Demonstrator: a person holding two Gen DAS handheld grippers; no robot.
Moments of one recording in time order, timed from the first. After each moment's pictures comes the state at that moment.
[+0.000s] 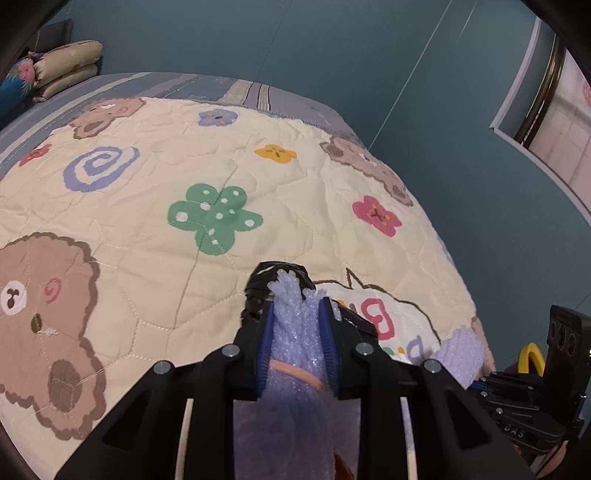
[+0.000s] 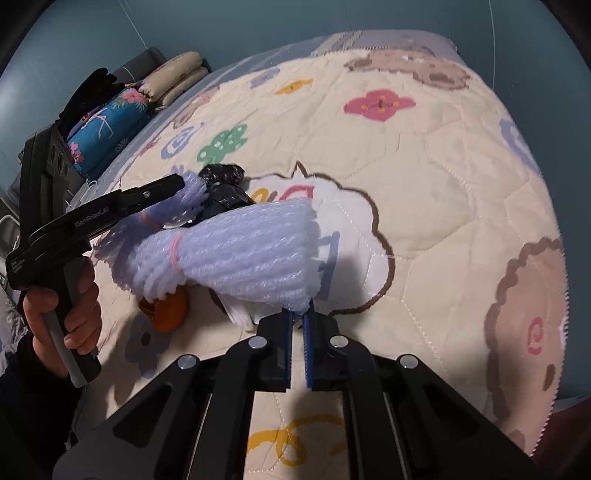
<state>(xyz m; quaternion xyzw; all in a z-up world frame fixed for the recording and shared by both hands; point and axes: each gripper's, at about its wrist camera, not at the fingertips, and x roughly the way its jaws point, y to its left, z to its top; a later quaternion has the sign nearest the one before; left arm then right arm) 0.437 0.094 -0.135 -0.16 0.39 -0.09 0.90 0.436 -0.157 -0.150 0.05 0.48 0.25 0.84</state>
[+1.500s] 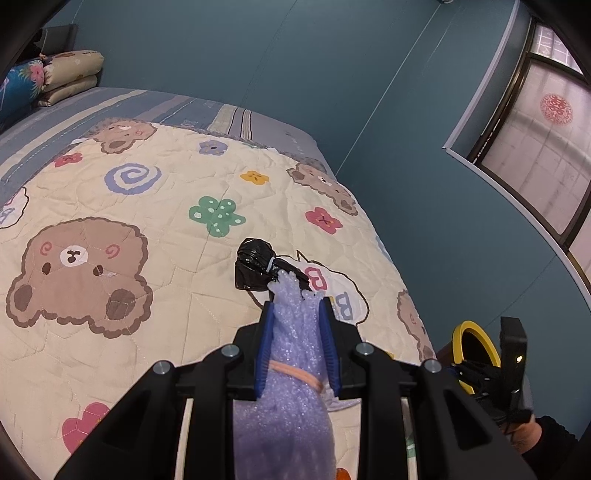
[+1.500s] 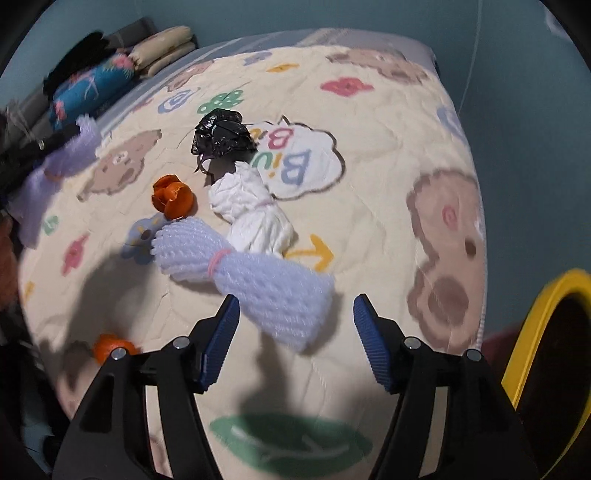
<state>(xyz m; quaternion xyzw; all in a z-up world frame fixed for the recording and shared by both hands) 0.304 0.115 -0.068 -0.19 0.35 -0.13 0.91 0.327 -0.181 -0.128 -0.06 0.49 0.18 0.85</state>
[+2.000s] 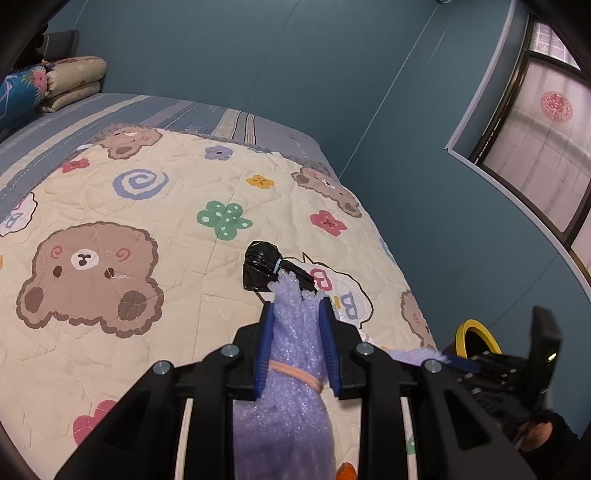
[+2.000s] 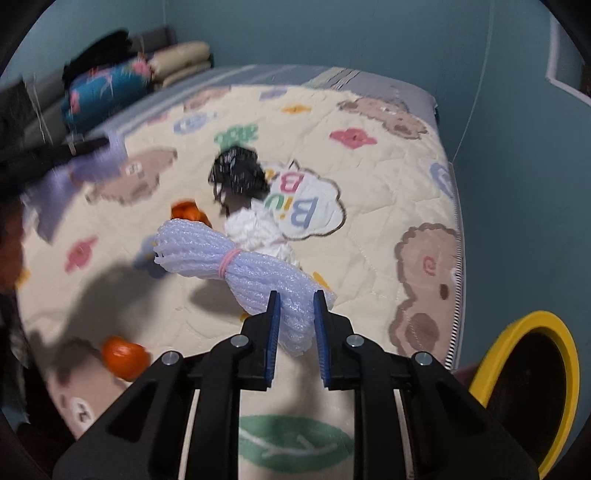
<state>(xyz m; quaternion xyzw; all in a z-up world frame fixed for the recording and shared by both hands) 0.294 0.116 -0.060 -0.17 0.34 -0.12 0.92 0.302 -0.186 -0.082 -0.08 0.42 0.19 0.88</state>
